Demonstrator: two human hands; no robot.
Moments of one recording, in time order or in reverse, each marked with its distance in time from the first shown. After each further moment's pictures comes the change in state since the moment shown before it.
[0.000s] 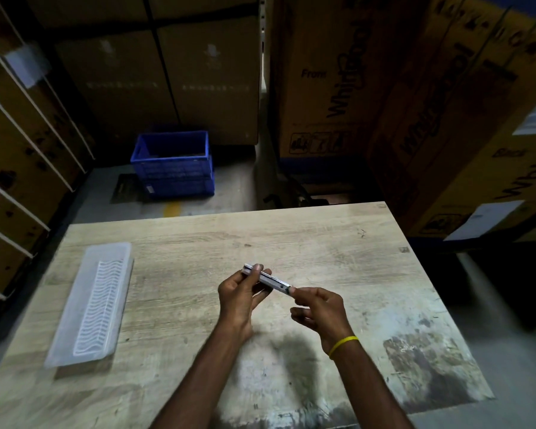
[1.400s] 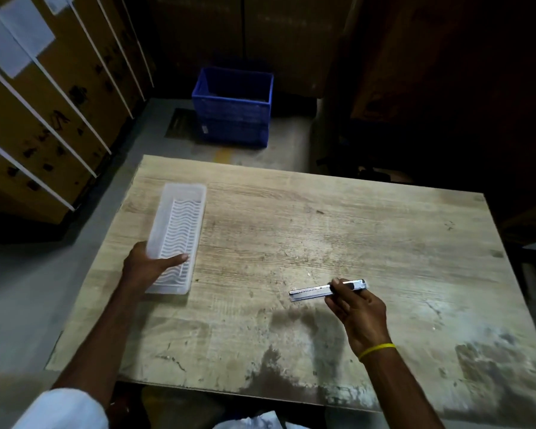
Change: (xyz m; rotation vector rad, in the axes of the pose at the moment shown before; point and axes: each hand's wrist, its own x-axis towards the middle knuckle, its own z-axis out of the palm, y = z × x) left_hand 0.068 0.111 -0.330 0.930 0.495 -0.028; right_hand 0.002 0.073 0.075 0.172 0.007 0.024
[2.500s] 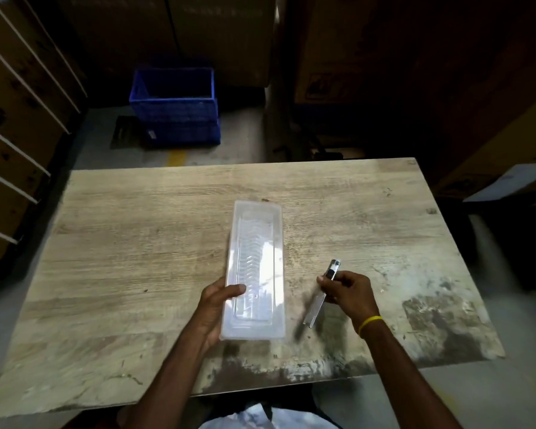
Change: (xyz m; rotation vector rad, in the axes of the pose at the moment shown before) left_hand -0.157 0.039 0.177 -0.770 -0.754 -0.161; right_hand 0.035 -0.023 -0.103 -0.470 0.059 -0.117
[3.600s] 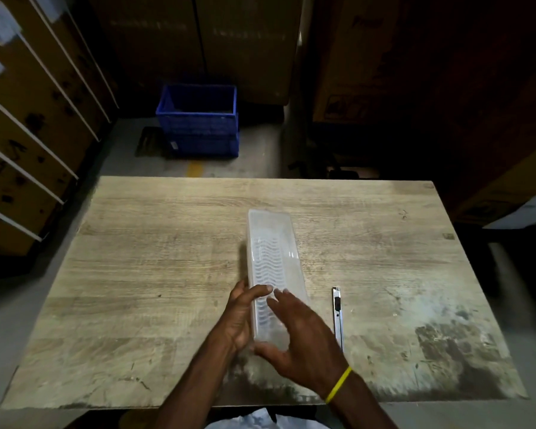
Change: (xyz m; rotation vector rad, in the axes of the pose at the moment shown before) left_hand 0.001 0.001 0.038 -0.103 0.019 0.037; right_hand -0.096 -0.019 0.075 -0.824 -0.167 -1.053
